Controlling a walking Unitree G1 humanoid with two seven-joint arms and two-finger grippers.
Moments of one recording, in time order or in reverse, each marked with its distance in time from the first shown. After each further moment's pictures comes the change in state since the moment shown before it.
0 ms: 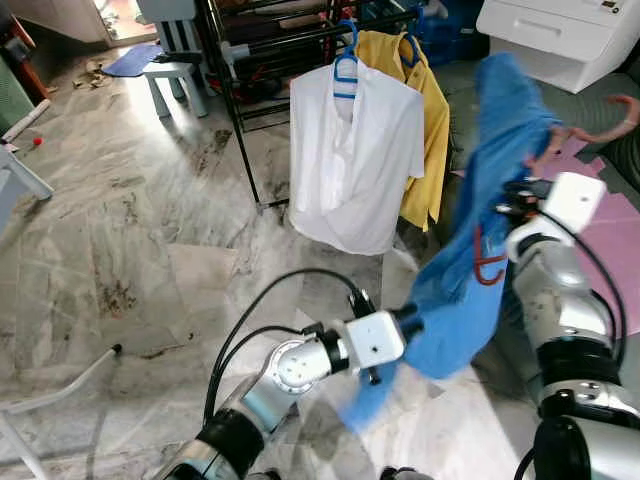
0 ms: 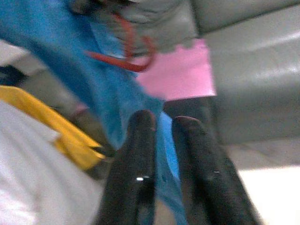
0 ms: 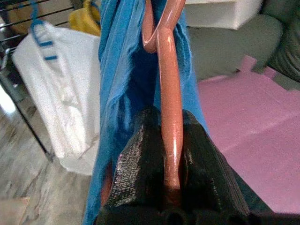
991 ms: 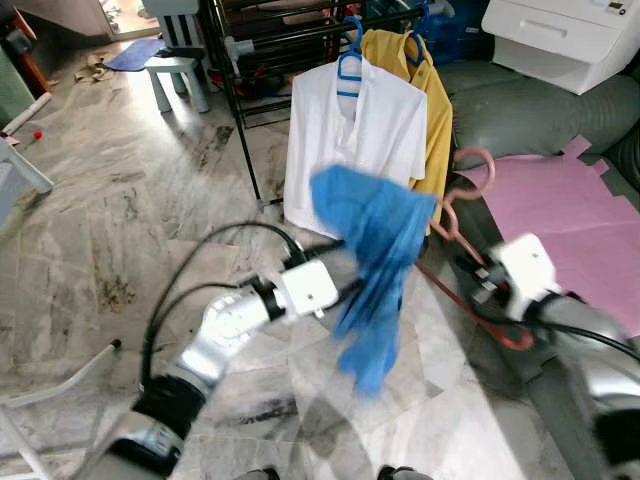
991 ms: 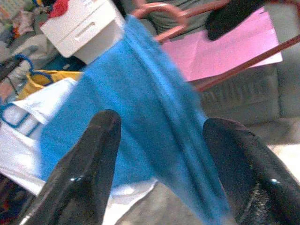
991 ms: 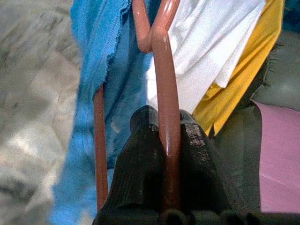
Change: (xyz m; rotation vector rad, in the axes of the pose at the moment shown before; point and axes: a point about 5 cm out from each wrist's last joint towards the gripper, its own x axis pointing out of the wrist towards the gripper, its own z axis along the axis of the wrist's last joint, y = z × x) left arm -0.056 0.086 0.008 0.214 0.077 0.175; right arm -0.055 -0.032 -0.040 -0.569 0.170 0.632
